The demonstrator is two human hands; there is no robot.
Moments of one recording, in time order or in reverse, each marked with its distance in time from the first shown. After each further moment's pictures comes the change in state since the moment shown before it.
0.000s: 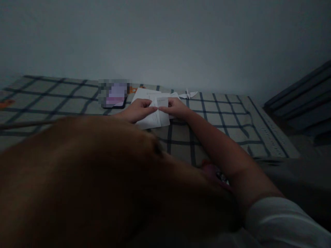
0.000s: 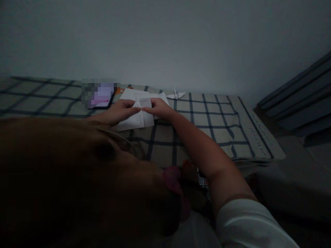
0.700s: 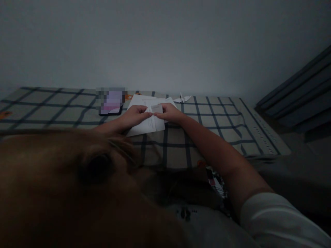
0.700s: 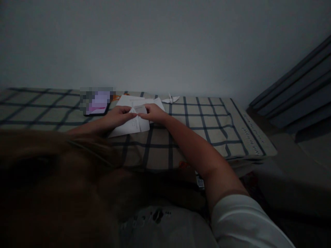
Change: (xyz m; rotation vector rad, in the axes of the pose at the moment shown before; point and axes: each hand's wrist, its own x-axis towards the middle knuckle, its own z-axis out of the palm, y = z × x) left_hand 0.006 -0.007 -0.005 0.070 -0.081 0.008; right_hand 0.002 0.007 0.003 -0.056 -0.006 -0.048
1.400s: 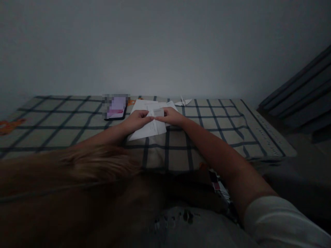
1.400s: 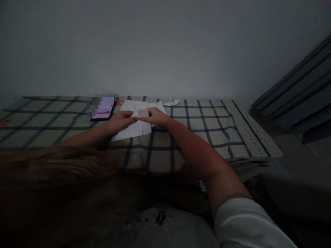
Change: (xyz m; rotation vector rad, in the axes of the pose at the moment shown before) left_hand -0.002 0.000 0.001 -0.091 -0.017 -0.003; right_hand 0.000 0.004 -0.003 -0.027 -0.028 -0.040
